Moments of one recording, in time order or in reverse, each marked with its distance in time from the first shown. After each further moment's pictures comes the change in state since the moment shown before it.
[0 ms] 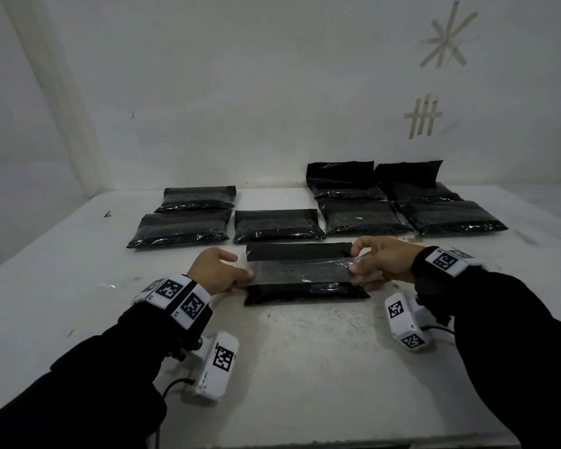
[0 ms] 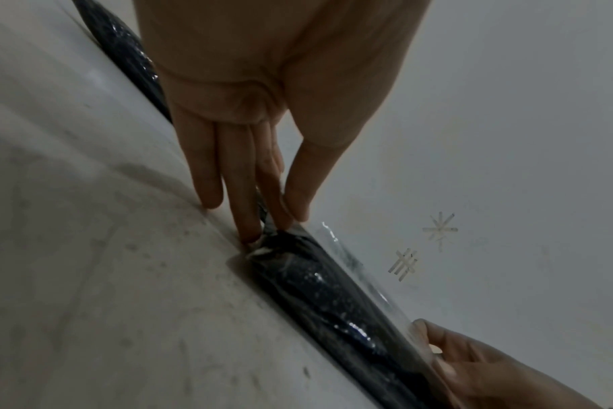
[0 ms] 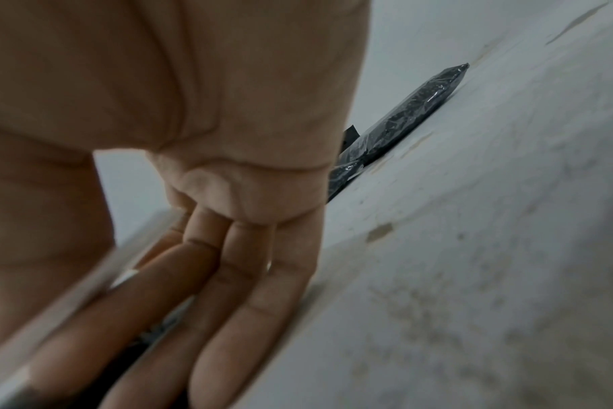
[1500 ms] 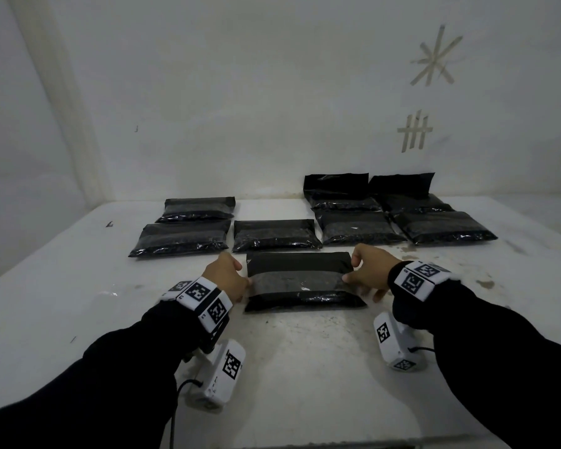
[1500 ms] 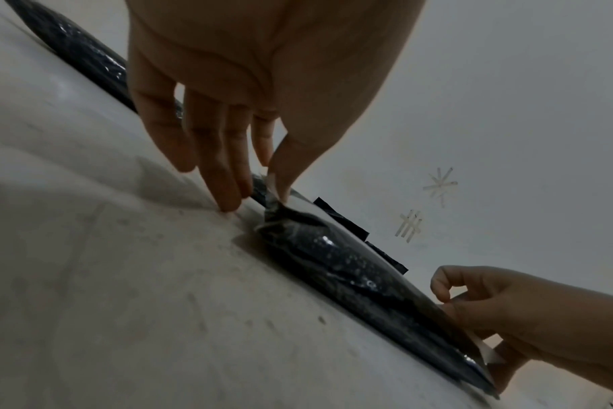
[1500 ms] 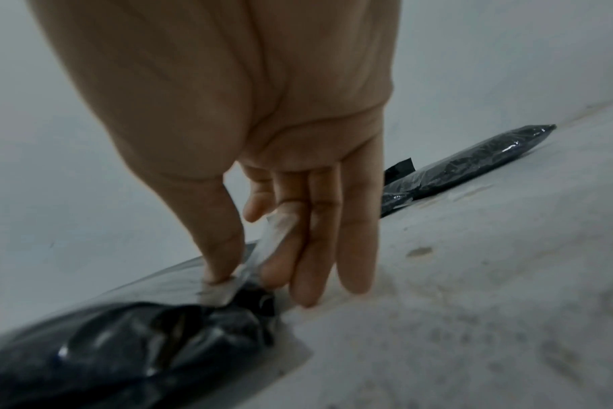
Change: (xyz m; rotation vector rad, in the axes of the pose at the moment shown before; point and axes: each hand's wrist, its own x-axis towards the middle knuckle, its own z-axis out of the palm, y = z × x) left_hand 0.001 0.002 0.015 0.515 0.112 0.090; right_hand -0.012 -0.016 0.027 -0.548 0.309 0.071
